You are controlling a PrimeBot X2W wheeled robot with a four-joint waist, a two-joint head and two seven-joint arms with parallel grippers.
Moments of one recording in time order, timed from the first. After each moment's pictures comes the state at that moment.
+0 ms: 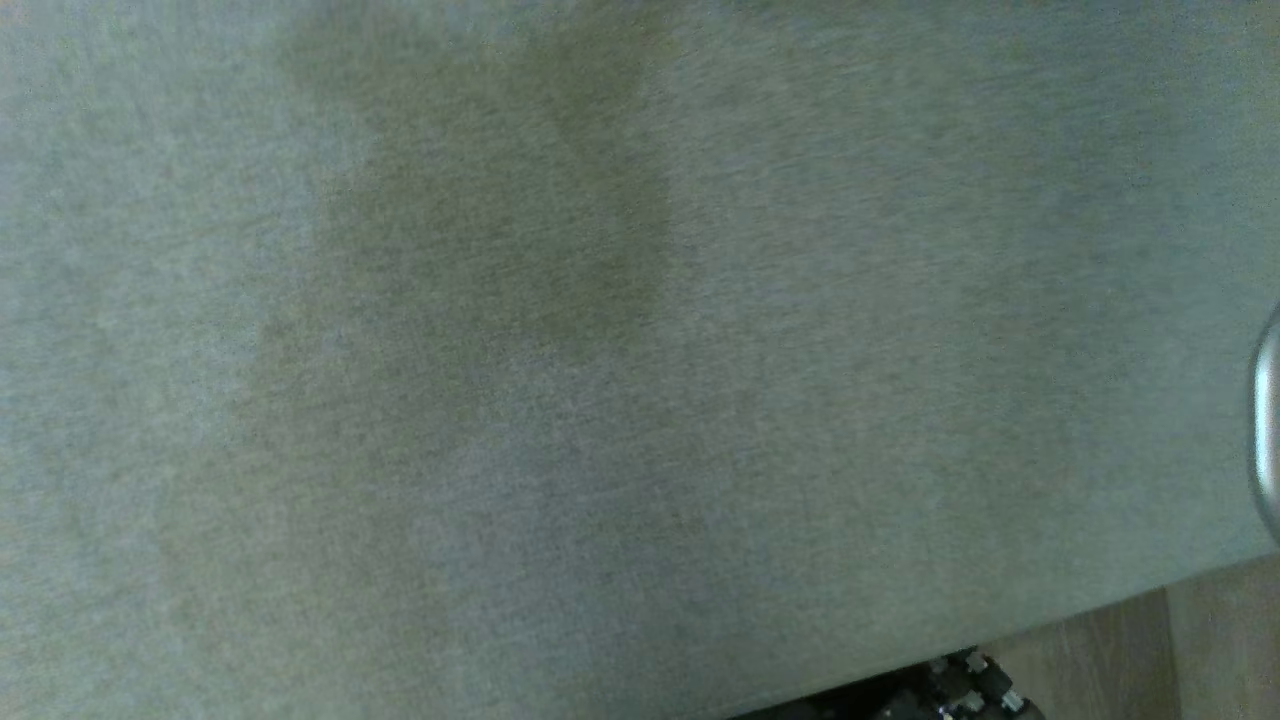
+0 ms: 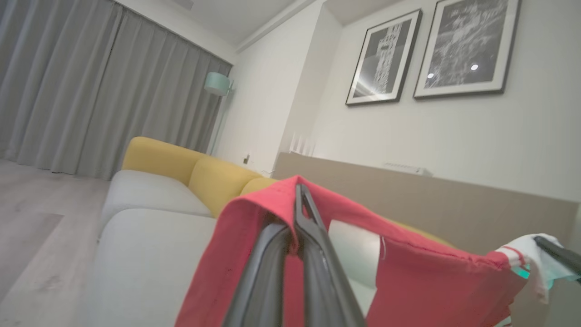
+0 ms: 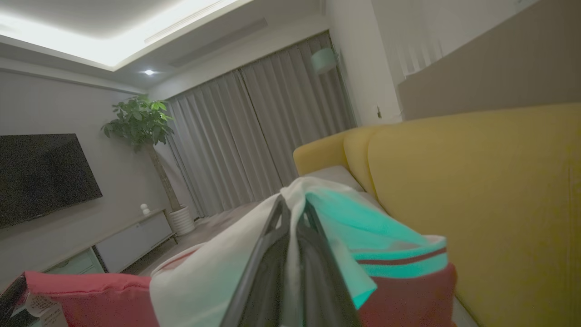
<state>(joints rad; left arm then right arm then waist) -1.59 0.34 -0.40 0.30 -0.84 -0.06 0.09 -1.44 -0.09 -0.22 0.13 0.52 0.12 0.45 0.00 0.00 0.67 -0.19</state>
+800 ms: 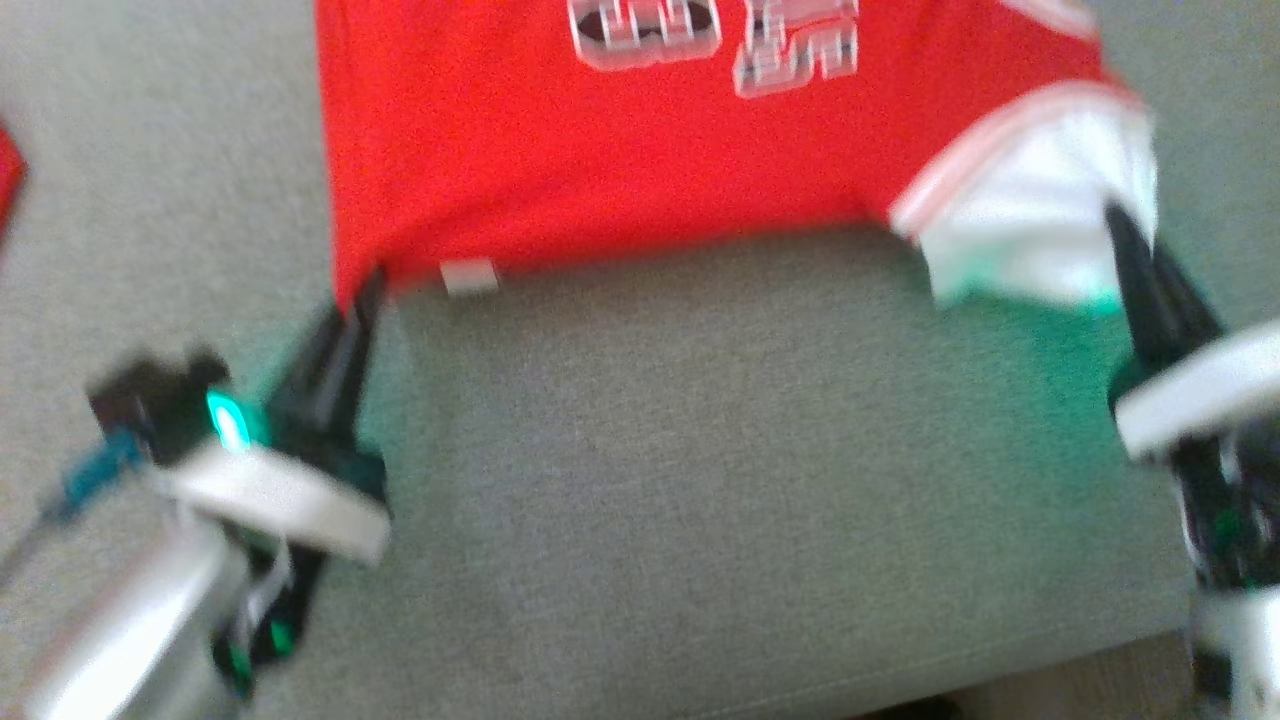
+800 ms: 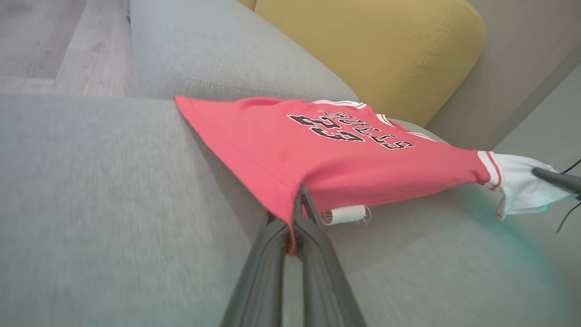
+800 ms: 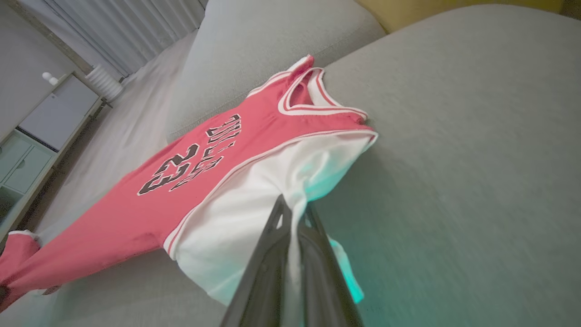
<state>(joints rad) -0.44 0.58 -0.68 0.05 -0.88 0.01 -0.16 -0.27 -0.15 -0.09 -0.01 0.64 0.12 0.37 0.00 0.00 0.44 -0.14</state>
